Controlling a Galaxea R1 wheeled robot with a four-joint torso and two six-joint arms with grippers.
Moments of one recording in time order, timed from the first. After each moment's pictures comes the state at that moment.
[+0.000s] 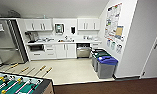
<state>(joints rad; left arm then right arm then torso) 1.54 2.95 -2.71 0.50 -0.13 -0.49 -1.60 2.78 -2.50 0.00 0.13 0.00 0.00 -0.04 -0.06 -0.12</state>
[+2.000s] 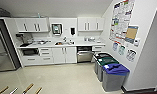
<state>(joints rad) 1.54 2.95 -2.71 0.50 -0.13 -0.49 -1.60 2.78 -2.50 0.00 0.13 0.00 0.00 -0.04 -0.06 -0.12</state>
